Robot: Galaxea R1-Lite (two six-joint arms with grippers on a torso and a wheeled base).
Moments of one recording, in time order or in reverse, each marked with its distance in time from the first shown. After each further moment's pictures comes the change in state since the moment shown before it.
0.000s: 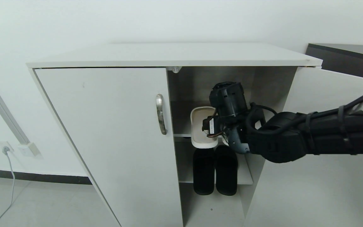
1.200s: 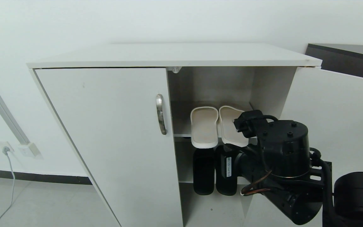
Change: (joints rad) left arm 0.000 0.000 0.000 0.000 0.000 0.000; right arm 0.137 -0.301 0.645 -0.448 0.158 -0.017
